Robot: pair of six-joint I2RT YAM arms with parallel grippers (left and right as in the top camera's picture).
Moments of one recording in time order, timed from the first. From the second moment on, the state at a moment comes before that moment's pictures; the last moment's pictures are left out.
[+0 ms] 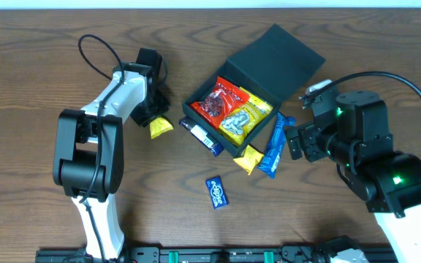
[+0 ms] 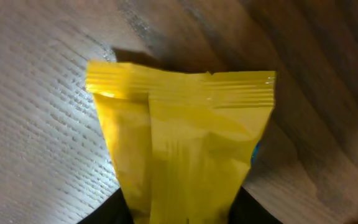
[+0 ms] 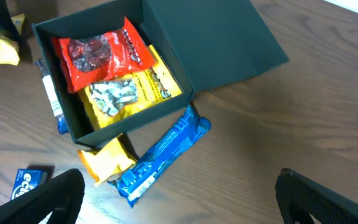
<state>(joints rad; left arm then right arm) -0.19 2.08 1.44 -0.87 -0.01 -0.83 0.29 1.03 1.16 -0.96 0.02 -0.10</state>
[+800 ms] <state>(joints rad) -0.21 2.08 1.45 -0.89 -0.01 -0.34 0.29 1.03 1.16 -0.96 0.02 -0.10</state>
